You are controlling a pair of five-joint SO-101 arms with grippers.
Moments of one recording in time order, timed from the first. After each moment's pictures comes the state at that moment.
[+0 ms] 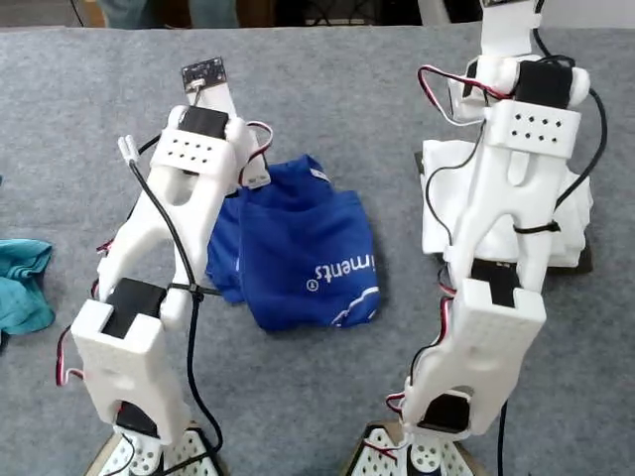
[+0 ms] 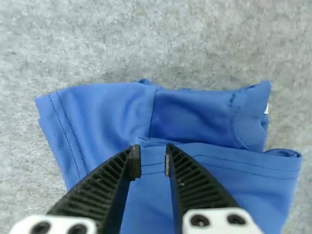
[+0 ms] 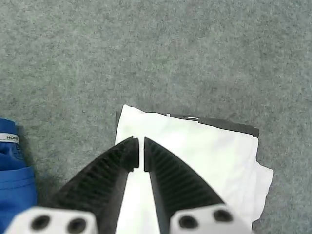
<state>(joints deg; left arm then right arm) 10.1 16.9 -13.7 77.5 30.4 10.9 27.0 -53.1 89.4 17.4</state>
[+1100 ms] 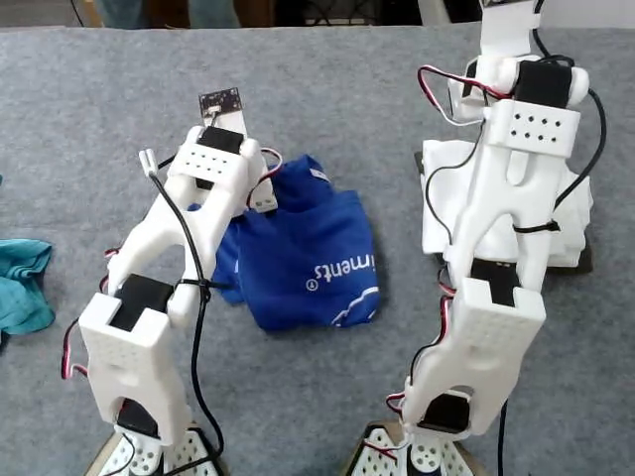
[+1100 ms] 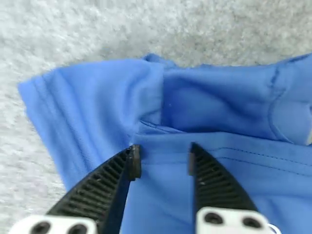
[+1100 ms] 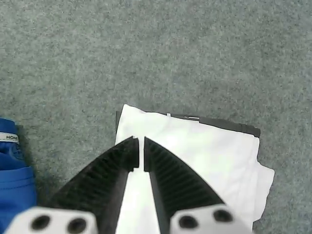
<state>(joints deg) 10.6 18.9 -5.5 73.6 27.6 10.9 27.2 -53.1 89.4 17.4</state>
